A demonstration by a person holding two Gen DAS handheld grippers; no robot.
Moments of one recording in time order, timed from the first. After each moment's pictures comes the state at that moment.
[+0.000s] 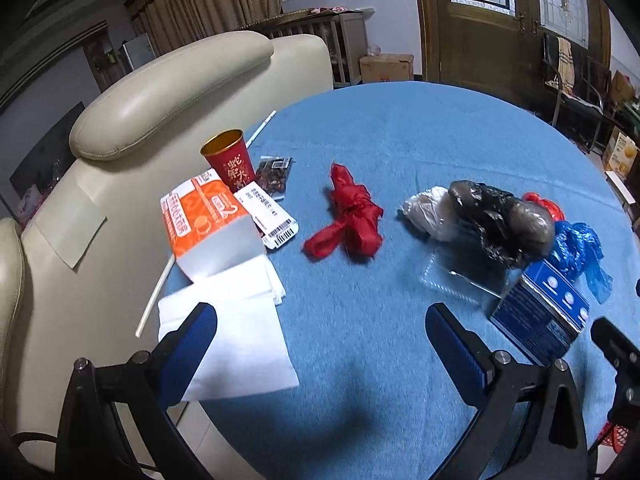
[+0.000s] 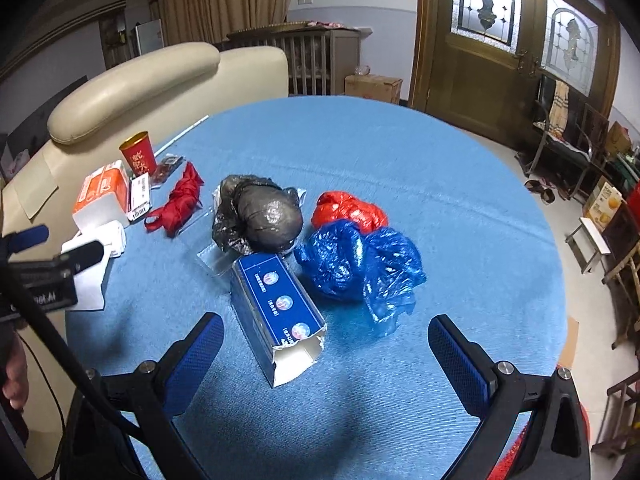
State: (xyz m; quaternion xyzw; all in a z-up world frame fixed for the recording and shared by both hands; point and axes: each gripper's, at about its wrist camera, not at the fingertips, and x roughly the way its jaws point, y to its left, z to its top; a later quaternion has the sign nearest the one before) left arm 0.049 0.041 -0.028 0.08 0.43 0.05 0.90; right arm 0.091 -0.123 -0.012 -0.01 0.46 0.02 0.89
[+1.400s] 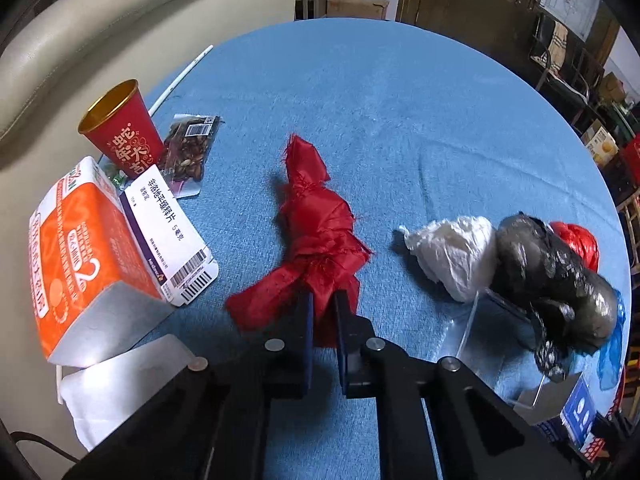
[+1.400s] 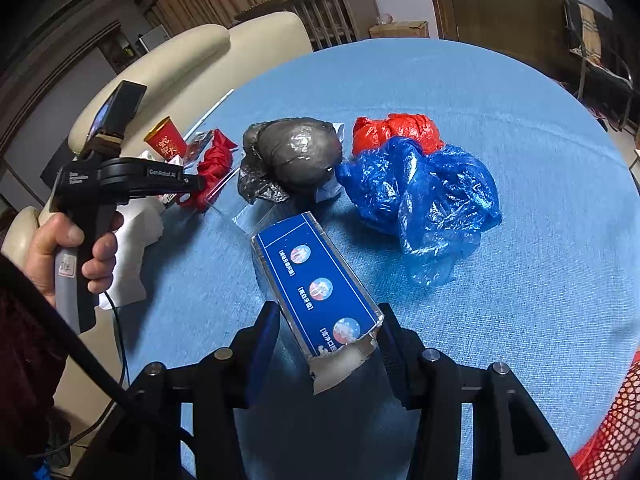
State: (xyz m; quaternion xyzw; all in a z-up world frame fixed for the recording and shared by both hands) left arm 0.173 0.042 -0.089 0.02 0.55 -0.03 0.84; right arm 0.096 -0.132 -0.058 0.11 0.52 0.10 0.84
